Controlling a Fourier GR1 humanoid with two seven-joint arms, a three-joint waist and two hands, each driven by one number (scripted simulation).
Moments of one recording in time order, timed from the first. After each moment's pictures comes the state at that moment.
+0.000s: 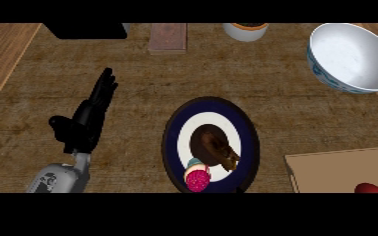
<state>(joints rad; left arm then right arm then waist) -0.16 0.28 -0.25 -1.52 0.19 0.26 0.03 0.42 0.00 0.79 -1.32 -0.24 -0.82 -1.27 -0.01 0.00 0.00</state>
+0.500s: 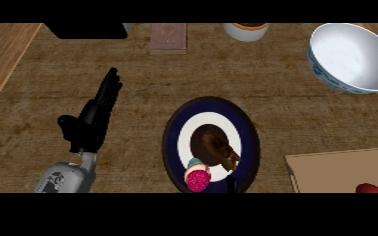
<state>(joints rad) -0.16 0.24 -0.24 -1.51 0.15 0.26 0.04 0.28 0.00 0.85 -1.21 -0.41 -0.82 -1.27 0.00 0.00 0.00</state>
